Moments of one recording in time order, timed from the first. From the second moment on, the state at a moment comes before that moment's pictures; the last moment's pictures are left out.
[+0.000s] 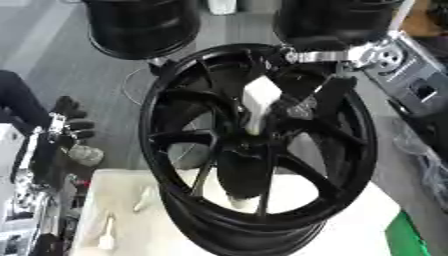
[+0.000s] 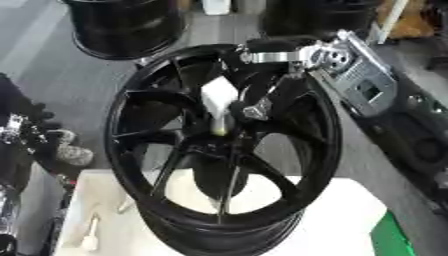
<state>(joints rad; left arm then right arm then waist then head) -0.08 0.11 0.22 -1.73 0.16 0.10 -0.06 -1.04 -0.49 0.52 -1.34 0.06 -0.40 0.78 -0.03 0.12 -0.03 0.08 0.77</state>
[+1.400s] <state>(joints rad) -0.07 0.11 0.26 -1.73 0.15 0.10 -0.02 -0.21 -0.58 -0.39 -0.86 0.28 -0.09 -0.11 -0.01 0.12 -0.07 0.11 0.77</state>
